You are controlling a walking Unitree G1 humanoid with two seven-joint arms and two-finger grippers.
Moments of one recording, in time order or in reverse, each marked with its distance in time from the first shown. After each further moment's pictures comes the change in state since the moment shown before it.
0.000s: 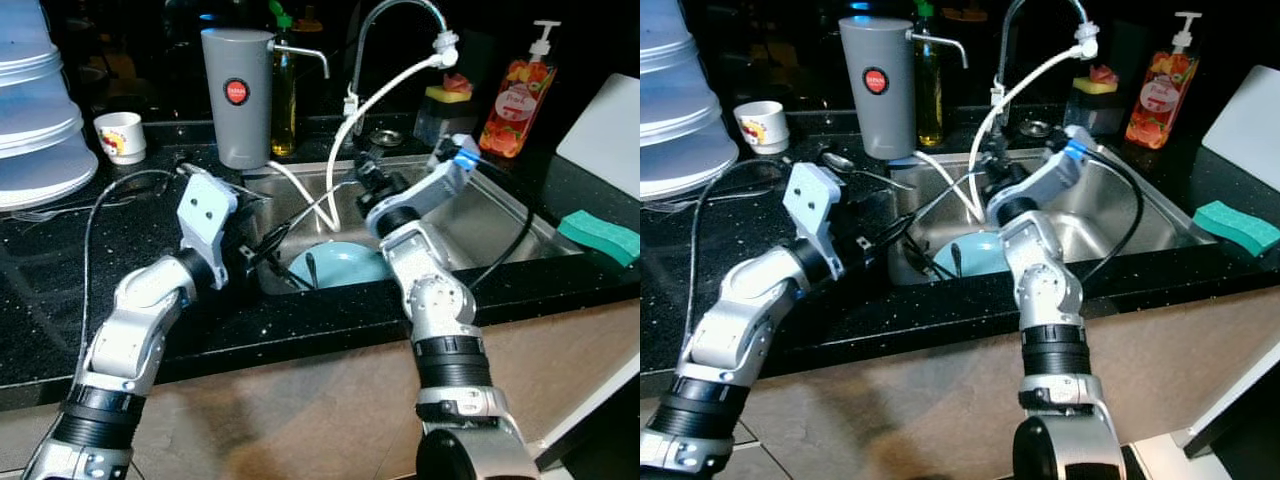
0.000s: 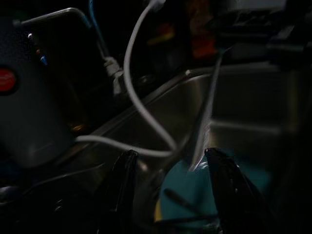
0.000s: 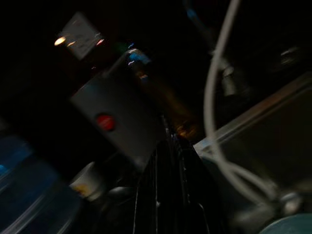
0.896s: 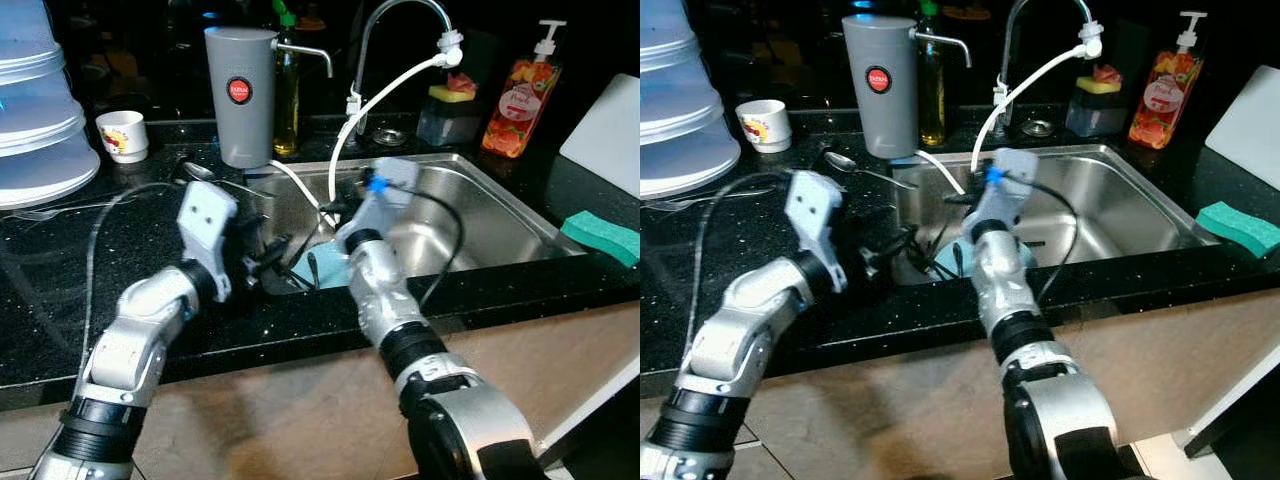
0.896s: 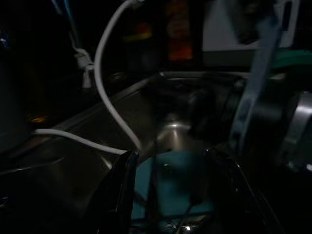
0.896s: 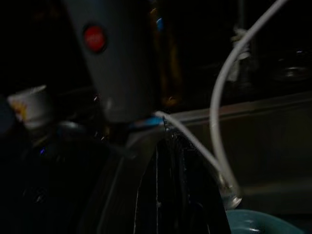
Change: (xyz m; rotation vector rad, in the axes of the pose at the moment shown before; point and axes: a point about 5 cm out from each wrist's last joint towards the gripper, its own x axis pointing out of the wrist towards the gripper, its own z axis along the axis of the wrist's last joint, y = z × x) left arm 0.002 -0.024 0.000 -0.145 -0.006 -0.088; right arm -0.001 0.013 -0.075 -0.501 0.115 0.075
